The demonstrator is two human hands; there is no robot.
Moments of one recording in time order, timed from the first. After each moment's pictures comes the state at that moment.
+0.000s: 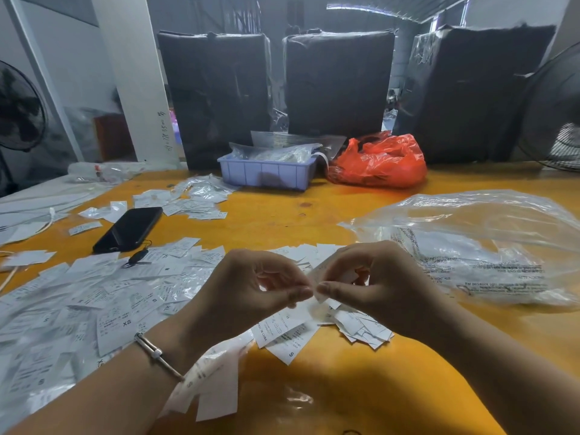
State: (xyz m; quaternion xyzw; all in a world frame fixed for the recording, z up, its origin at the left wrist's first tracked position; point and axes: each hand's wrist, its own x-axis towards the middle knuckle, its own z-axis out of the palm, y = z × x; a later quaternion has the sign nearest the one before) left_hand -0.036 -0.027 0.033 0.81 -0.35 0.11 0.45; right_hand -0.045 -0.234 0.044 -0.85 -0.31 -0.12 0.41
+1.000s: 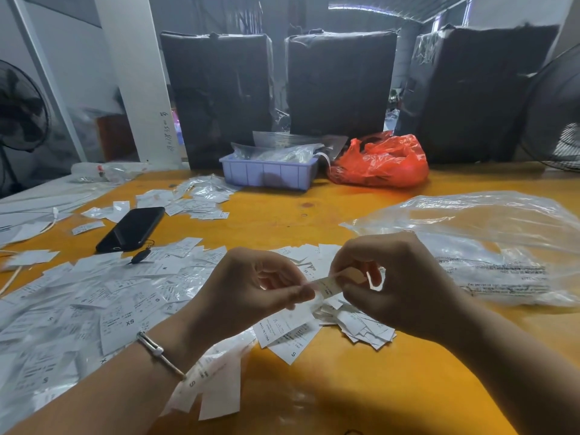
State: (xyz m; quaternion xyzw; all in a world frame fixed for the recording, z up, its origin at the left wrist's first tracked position) left_hand -0.037 -0.025 0.034 0.81 -0.33 0.10 0.48; right_hand -0.054 -0.239 0.056 -0.86 -0.35 -0.24 0.29
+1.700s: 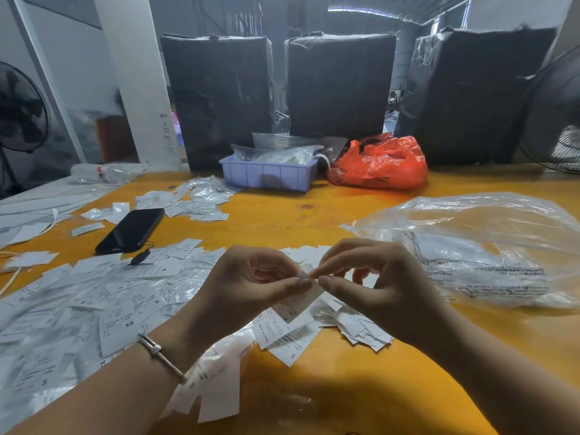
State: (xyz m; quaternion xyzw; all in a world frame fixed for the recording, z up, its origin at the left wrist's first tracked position) left_hand -0.034 -0.025 0.033 0.79 -0.29 0.08 0.54; right_hand -0.048 -0.232 0.041 -0.82 -0.32 -0.17 0.45
